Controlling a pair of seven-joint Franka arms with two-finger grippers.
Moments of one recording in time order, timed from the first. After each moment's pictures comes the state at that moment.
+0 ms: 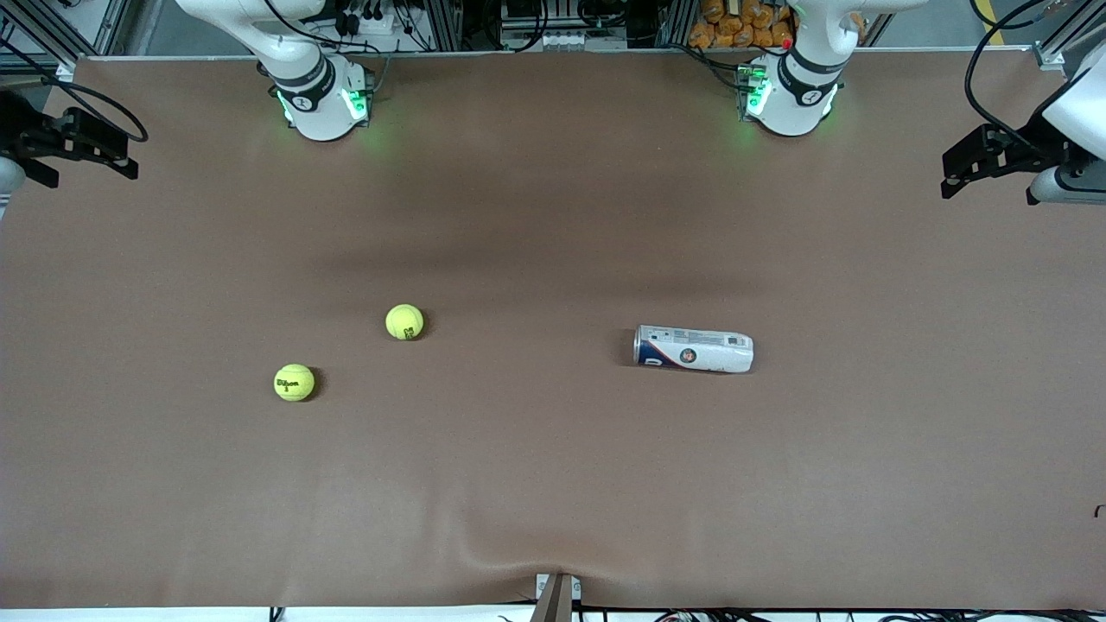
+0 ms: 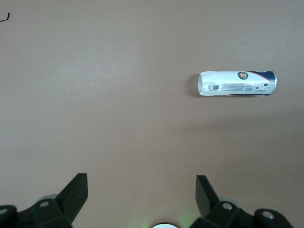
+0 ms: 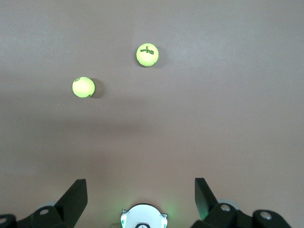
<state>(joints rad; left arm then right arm) -0.05 -0.07 -0.04 -1.58 0.03 1.49 0.03 0.02 -0.06 -0.03 -1.51 0.02 1.34 -0.11</state>
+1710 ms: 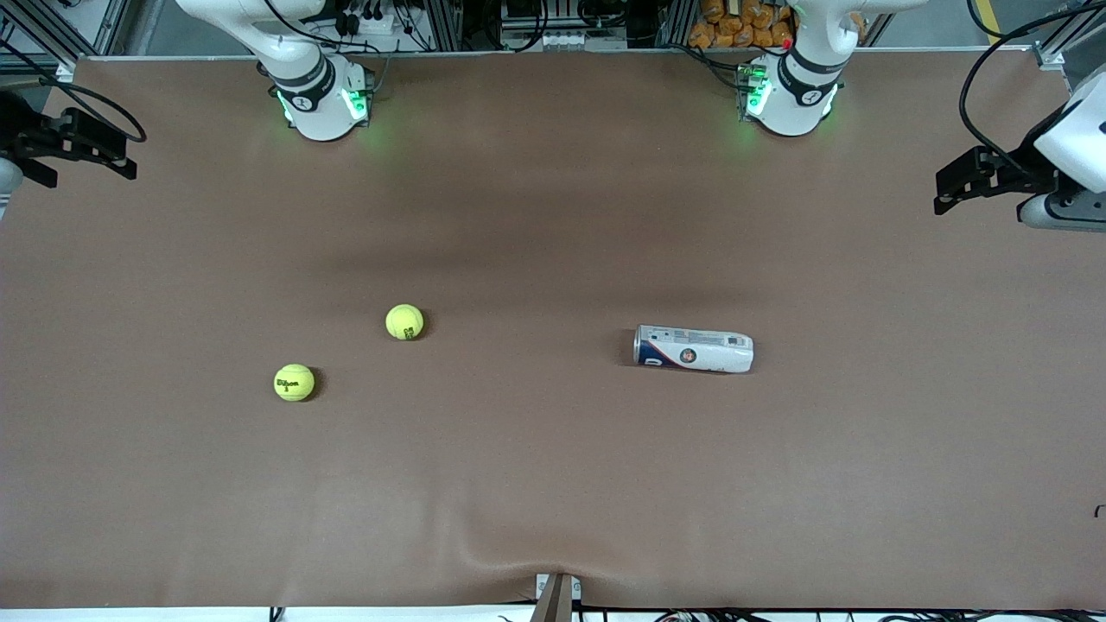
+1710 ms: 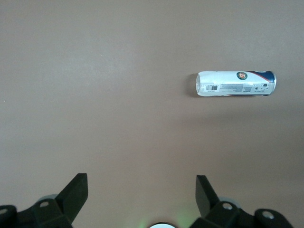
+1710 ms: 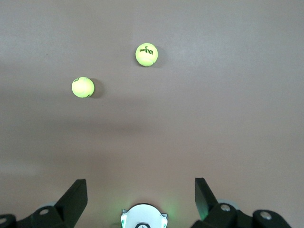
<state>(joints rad) -0.04 -0.01 -0.04 -1.55 0.02 1.48 0.03 0.02 -0.06 -0.03 -1.51 0.02 1.34 -0.11</state>
